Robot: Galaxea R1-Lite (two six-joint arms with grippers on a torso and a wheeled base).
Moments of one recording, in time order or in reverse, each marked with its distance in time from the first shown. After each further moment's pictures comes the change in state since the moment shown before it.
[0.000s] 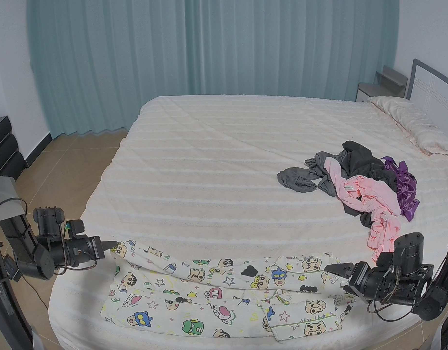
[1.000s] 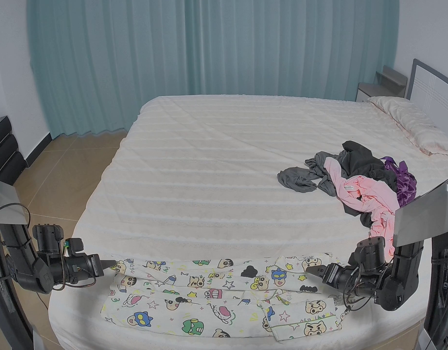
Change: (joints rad) left arm 0.024 0.033 0.103 -0.038 0.003 0.001; right arm -0.054 0.468 -0.251 -0.132 -0.024 -0.204
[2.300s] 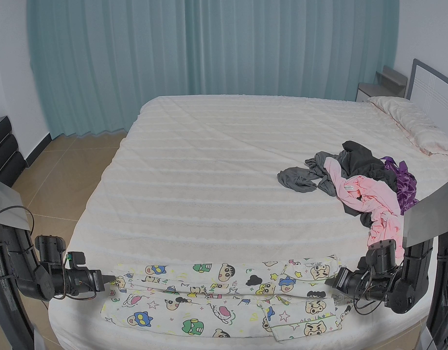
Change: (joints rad) left arm 0.012 0.056 0.073 0.002 0.061 0.137; right arm -0.044 -0.050 0.128 -0.041 0.048 0.006
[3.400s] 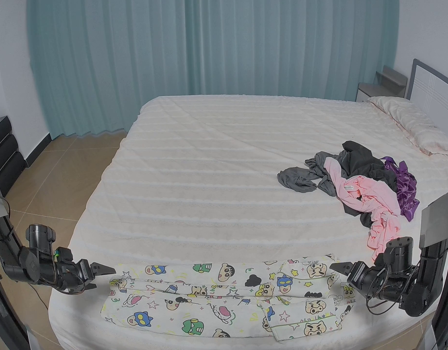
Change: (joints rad) left arm 0.047 -0.217 -0.158 0.564 -0.013 -0.241; right arm -0.040 -0.139 0.123 -0.066 -0.059 0.098
